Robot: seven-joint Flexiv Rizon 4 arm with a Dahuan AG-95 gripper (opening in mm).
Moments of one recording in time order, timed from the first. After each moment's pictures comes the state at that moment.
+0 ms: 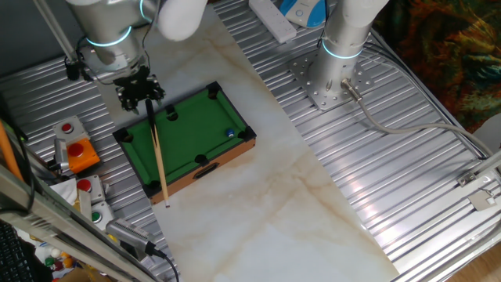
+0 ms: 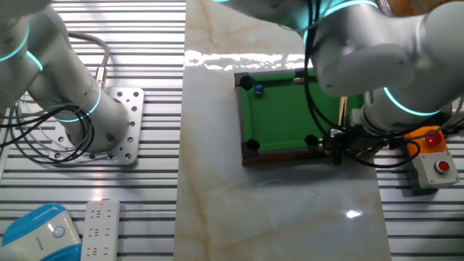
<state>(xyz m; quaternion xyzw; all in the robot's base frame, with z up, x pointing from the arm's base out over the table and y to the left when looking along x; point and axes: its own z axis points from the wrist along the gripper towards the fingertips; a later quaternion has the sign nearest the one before) 0.619 -0.099 0.081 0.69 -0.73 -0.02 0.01</state>
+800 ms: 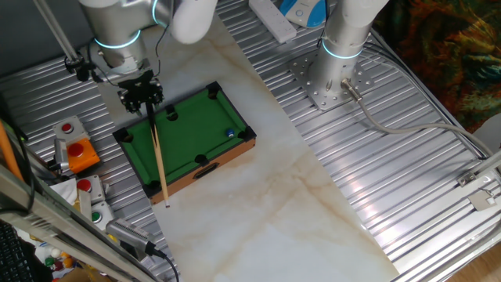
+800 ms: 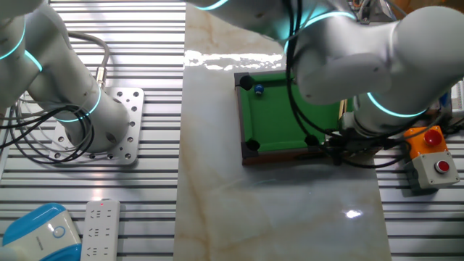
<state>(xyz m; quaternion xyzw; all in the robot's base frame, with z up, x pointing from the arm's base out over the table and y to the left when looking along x) 0.615 -0.101 0.076 0.71 -0.70 0.01 -0.02</state>
